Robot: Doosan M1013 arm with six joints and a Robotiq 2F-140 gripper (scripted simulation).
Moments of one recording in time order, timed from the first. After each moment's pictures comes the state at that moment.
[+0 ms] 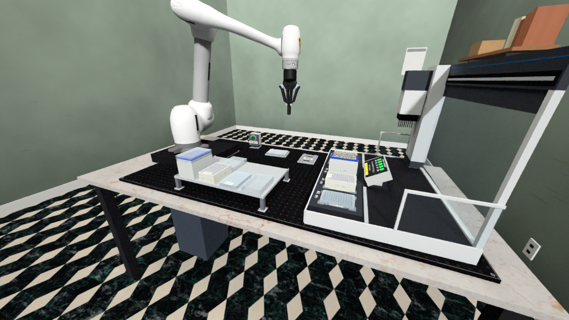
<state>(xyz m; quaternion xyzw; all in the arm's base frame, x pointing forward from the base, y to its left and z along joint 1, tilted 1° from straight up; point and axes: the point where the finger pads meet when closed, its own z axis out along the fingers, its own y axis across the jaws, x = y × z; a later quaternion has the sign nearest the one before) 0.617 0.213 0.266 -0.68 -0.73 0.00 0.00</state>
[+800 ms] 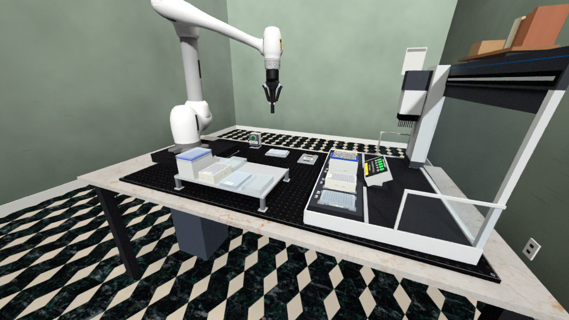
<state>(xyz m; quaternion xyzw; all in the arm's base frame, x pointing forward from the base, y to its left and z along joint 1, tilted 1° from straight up) 0.508 0.214 0.267 -0.68 -0.73 0.00 0.00</state>
